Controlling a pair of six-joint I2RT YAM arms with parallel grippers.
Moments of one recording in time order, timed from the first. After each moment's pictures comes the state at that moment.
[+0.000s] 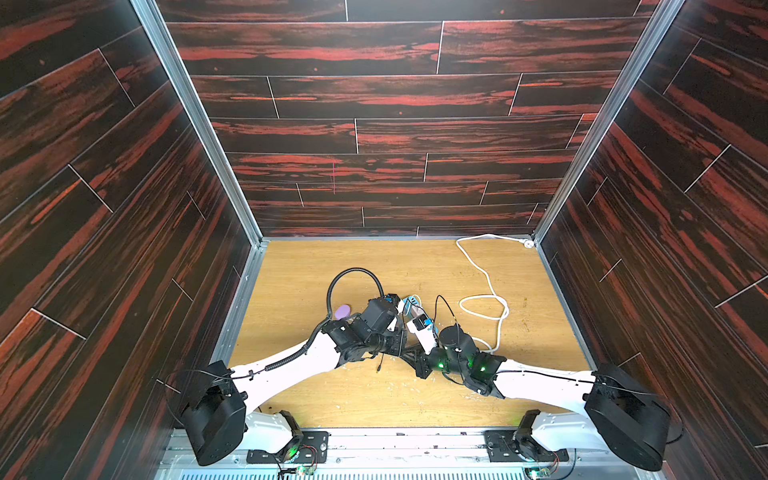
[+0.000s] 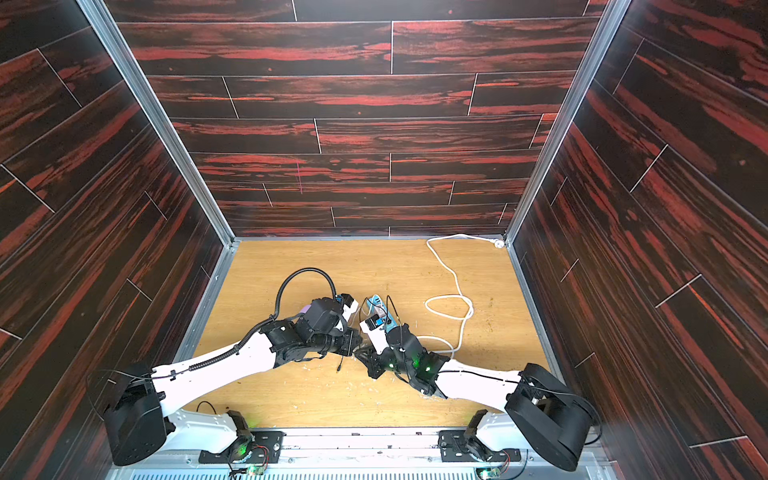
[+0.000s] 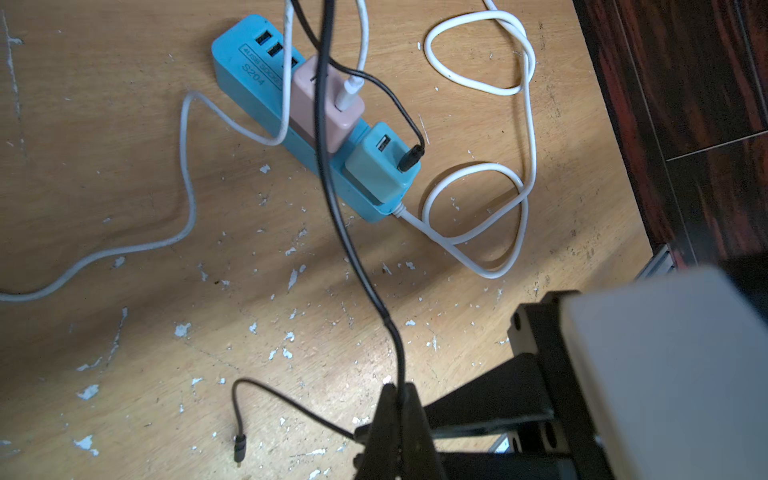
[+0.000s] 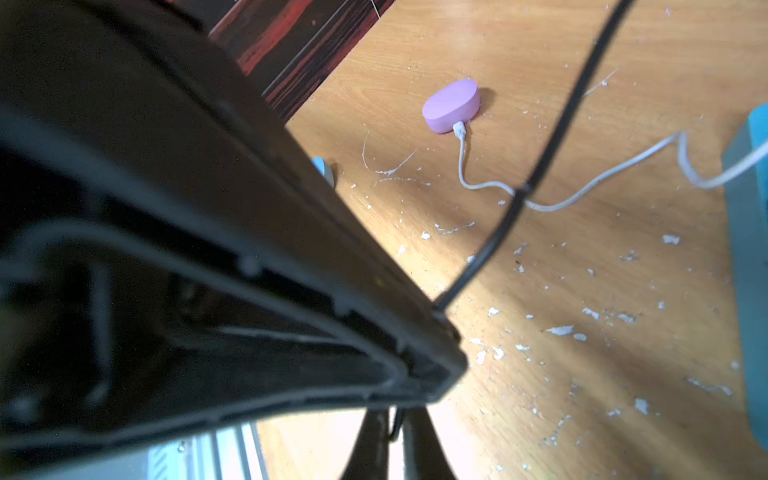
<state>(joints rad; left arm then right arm) -0.84 1.36 0.94 -0.40 0.16 -0.60 0.94 1.32 0.49 0.34 -0.26 0.42</state>
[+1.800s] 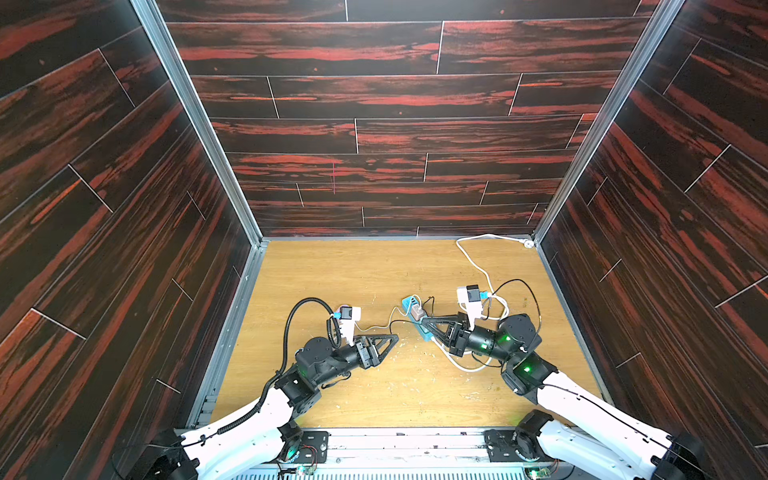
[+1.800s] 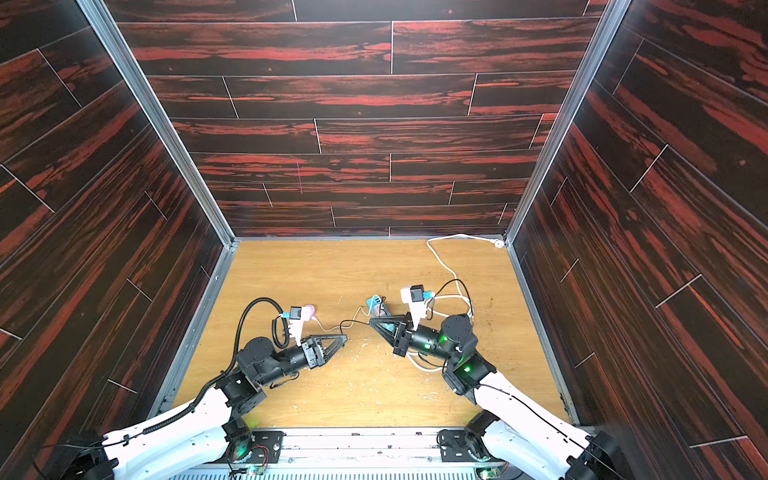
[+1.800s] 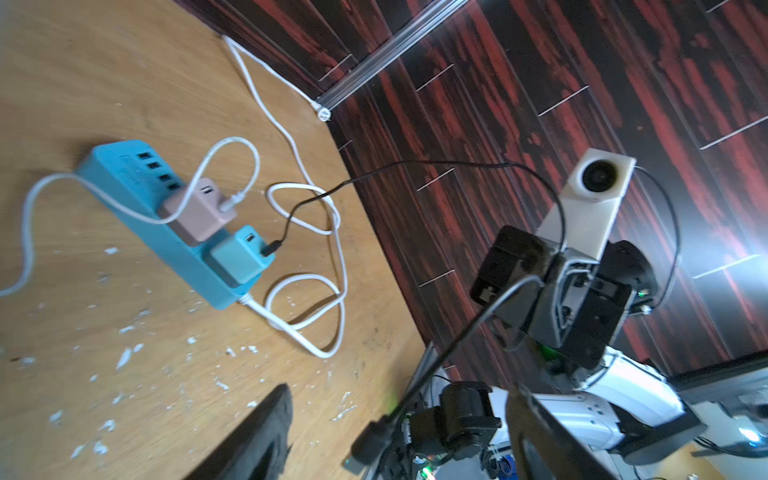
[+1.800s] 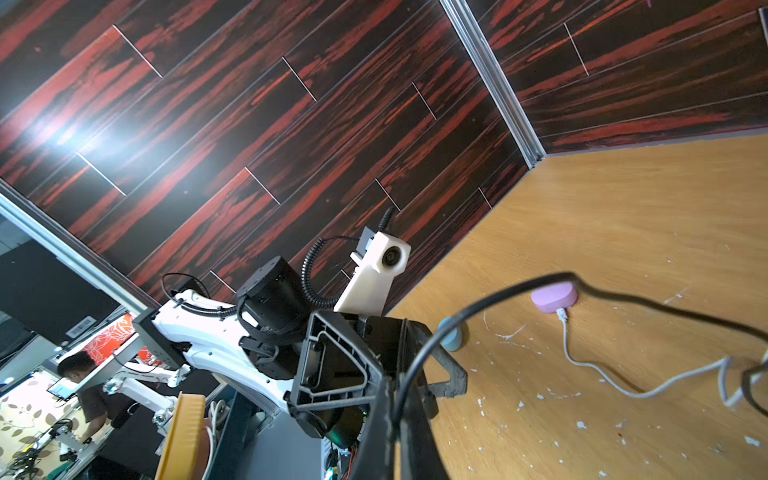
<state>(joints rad) -0.72 0.87 0.29 0.56 0.37 -0.99 0.67 0.92 0.48 0.53 -0.61 0.71</state>
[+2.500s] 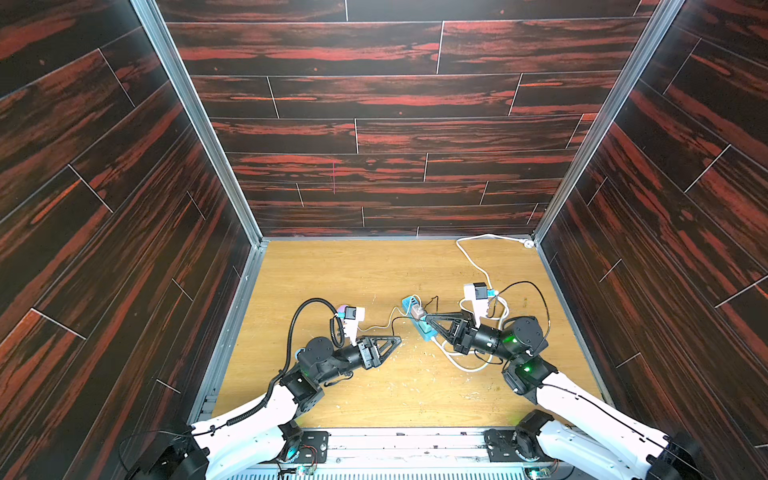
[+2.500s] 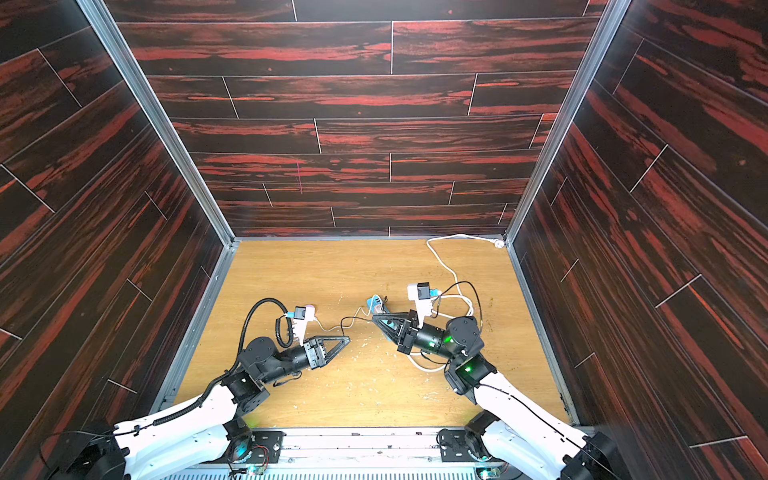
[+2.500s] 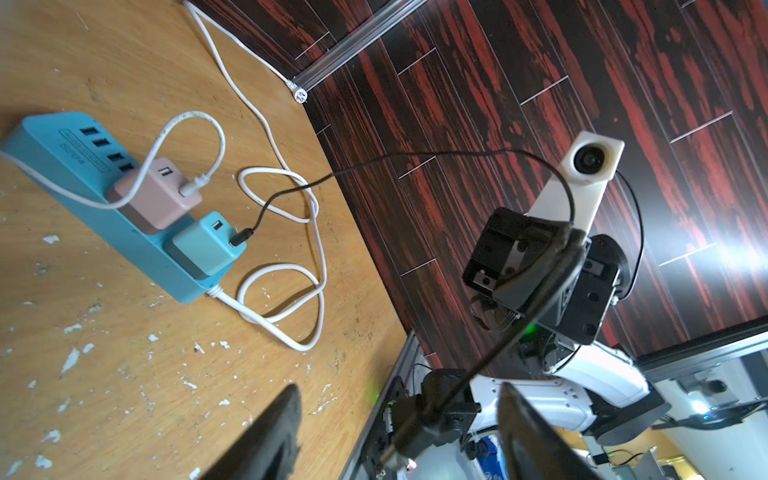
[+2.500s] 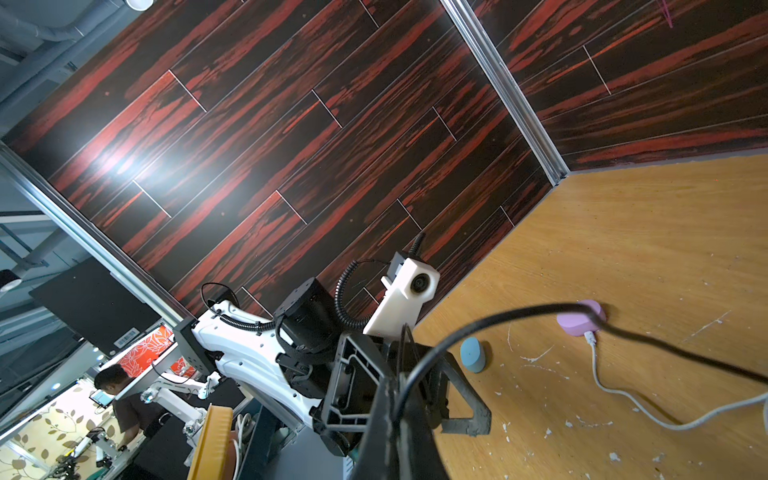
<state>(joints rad) -0.72 0.94 0.28 0.66 0.43 -1.03 0.63 0.92 0.45 0.66 -0.65 0.81</state>
